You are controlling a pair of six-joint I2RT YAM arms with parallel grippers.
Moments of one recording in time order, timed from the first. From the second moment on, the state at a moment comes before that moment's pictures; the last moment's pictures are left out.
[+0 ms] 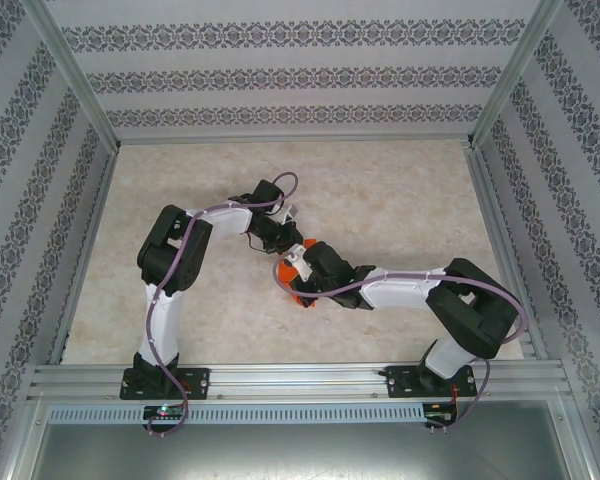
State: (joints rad) left arm -0.44 2.13 1.39 -0.44 0.66 -0.53; right arm 0.85 1.59 0.70 0.08 -0.12 0.13
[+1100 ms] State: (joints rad) left arm -0.44 2.13 1.39 -0.44 0.66 -0.53; right arm 0.72 1.66 0.73 0.01 -0.09 0.18
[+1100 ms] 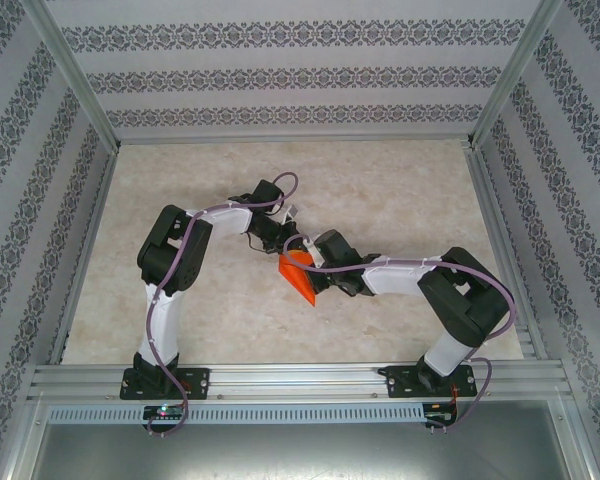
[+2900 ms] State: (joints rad) left arm -0.41 2.12 1.58 -0.58 0.62 -0.48; right arm 0.72 1.73 0.82 -0.05 -0.13 0.20
